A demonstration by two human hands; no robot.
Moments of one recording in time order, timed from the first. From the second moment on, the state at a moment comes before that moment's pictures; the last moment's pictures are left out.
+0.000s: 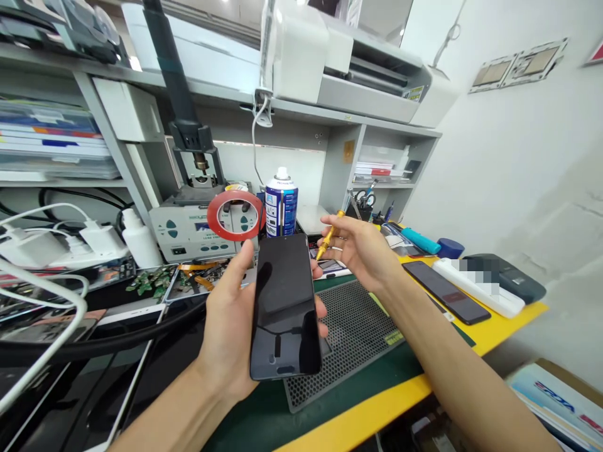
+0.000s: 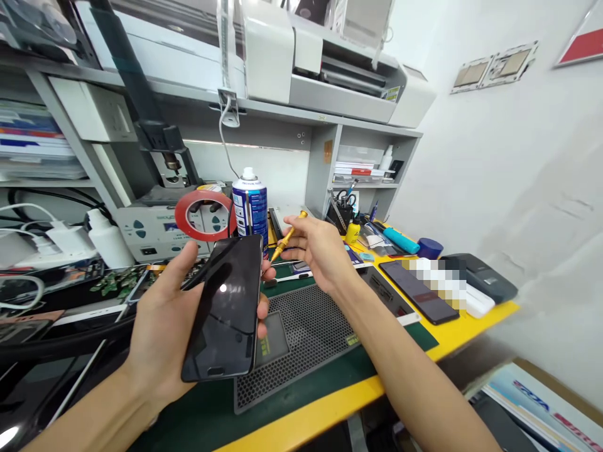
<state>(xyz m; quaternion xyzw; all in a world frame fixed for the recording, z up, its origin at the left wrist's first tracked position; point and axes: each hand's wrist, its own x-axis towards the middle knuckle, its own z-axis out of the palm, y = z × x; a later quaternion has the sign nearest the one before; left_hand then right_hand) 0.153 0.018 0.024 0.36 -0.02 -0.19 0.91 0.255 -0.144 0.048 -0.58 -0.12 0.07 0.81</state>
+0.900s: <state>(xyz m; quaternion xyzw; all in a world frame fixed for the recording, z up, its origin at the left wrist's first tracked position) 0.163 0.017 0.007 0.38 0.06 -0.18 0.90 0.250 -0.148 0.052 -0.63 -0.22 -0.08 0.74</state>
